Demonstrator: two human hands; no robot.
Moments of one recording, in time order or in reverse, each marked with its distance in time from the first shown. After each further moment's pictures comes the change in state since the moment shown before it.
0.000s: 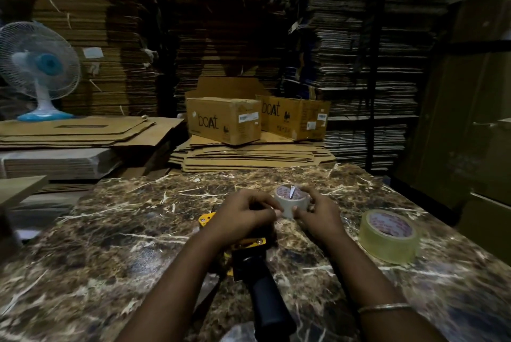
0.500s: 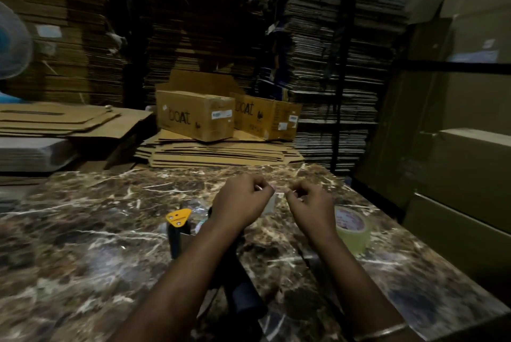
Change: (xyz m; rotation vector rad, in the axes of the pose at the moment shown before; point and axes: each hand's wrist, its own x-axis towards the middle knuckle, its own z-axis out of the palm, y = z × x) left_hand 0.030 0.037 0.049 0.341 0.291 -0.056; right_hand -0.024 -0.029 -0.057 -0.163 0.248 -0.070
